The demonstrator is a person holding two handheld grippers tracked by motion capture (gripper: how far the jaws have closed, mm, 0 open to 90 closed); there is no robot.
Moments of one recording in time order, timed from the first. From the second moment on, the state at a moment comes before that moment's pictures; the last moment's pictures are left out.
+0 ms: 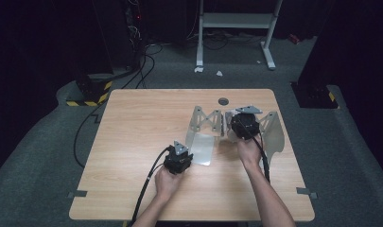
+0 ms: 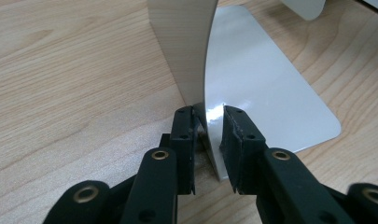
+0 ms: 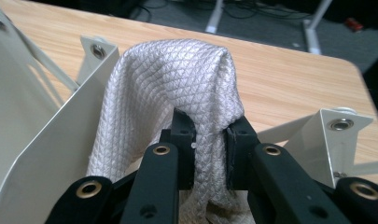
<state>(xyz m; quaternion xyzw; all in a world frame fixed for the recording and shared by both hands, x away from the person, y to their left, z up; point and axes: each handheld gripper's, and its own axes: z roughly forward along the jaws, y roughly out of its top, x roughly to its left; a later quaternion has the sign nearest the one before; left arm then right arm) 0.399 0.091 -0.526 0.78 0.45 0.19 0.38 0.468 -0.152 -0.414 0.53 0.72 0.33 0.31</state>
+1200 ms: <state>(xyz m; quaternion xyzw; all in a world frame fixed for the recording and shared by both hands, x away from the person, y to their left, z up) 0.399 0.091 -0.526 0.78 0.45 0.19 0.38 0.461 -0.143 -0.475 0.53 0.75 0.27 0.29</state>
